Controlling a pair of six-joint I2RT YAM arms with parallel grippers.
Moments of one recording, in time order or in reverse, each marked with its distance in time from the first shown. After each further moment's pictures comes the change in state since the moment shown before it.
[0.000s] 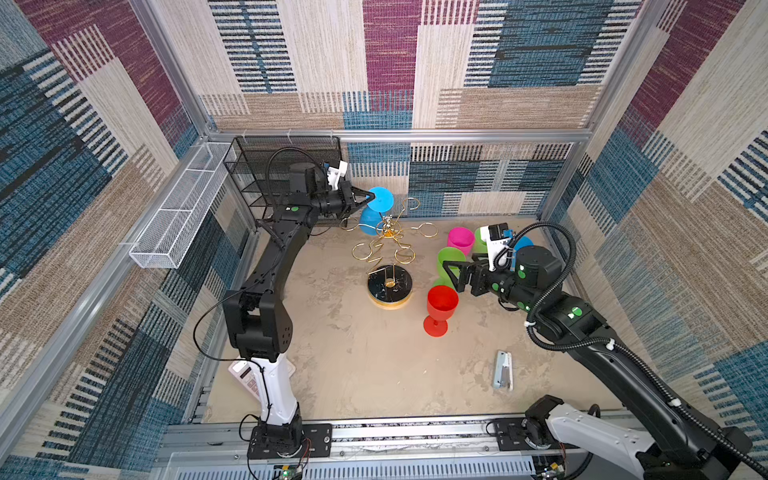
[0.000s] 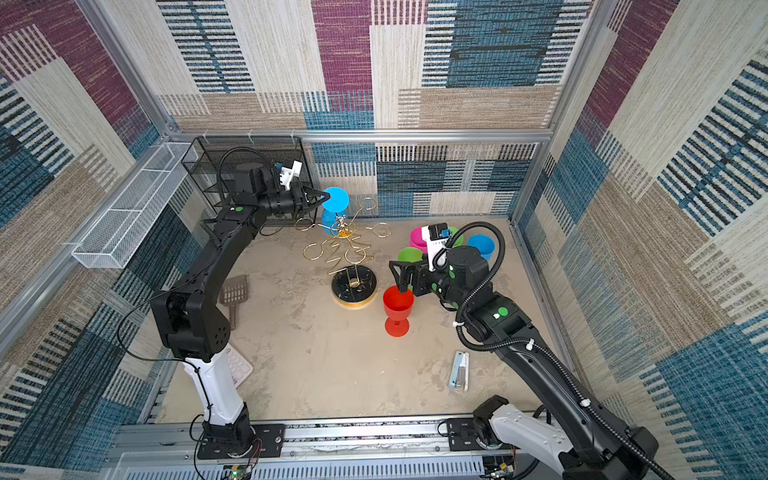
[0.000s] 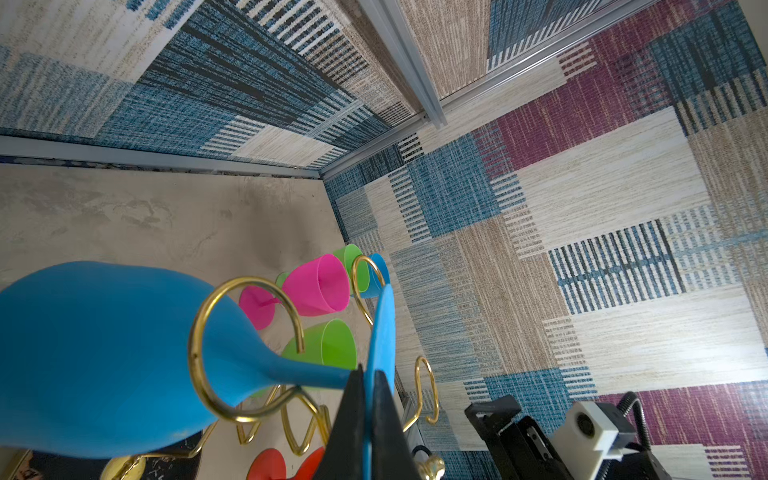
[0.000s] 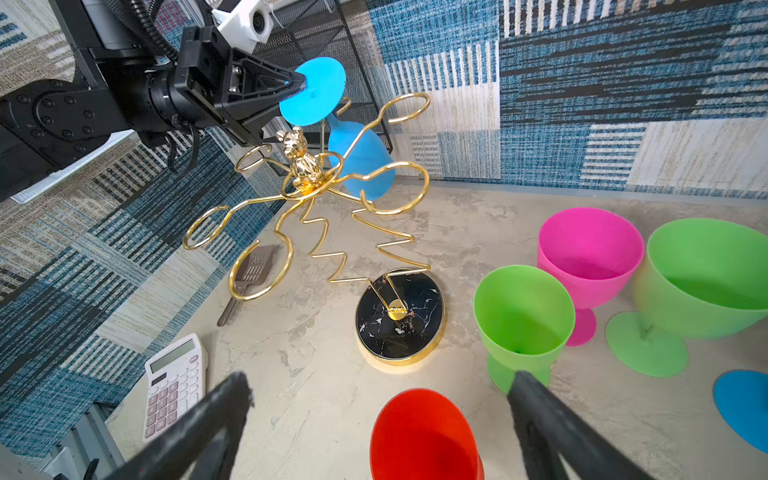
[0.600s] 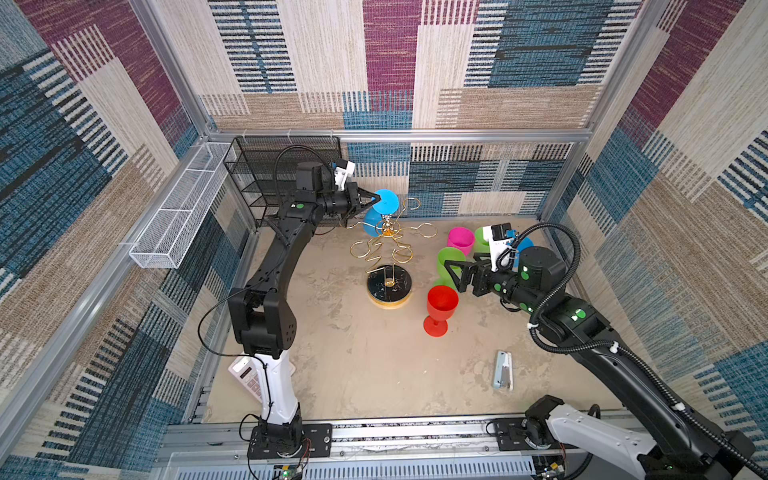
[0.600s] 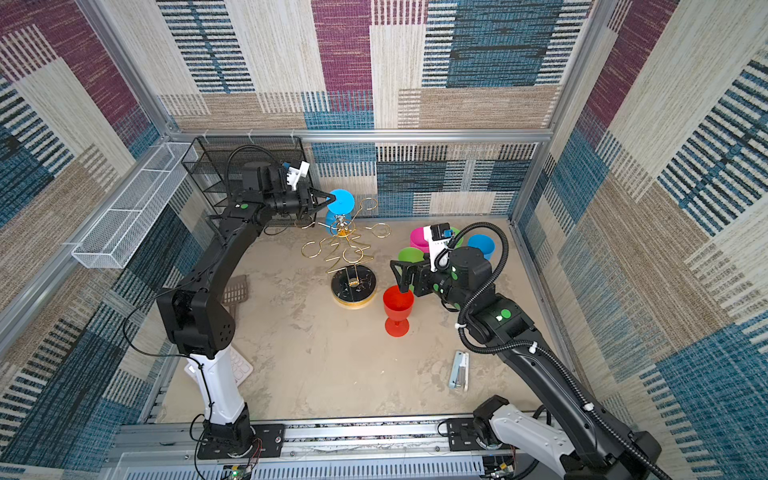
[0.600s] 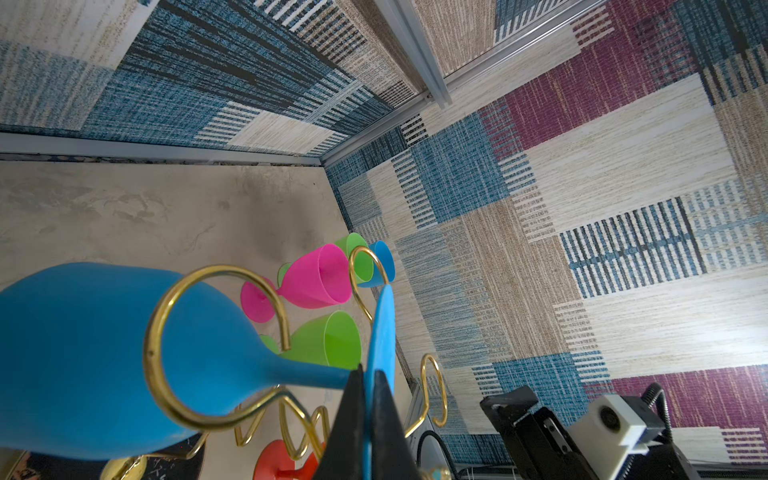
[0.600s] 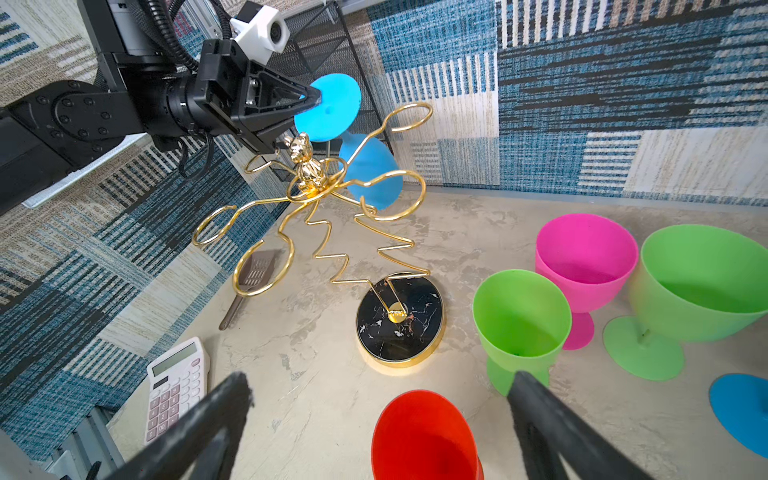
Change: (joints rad) left arm -0.032 0.050 0.086 -0.076 -0.003 0.060; right arm 0.000 -0.020 0.000 0.000 0.010 -0.001
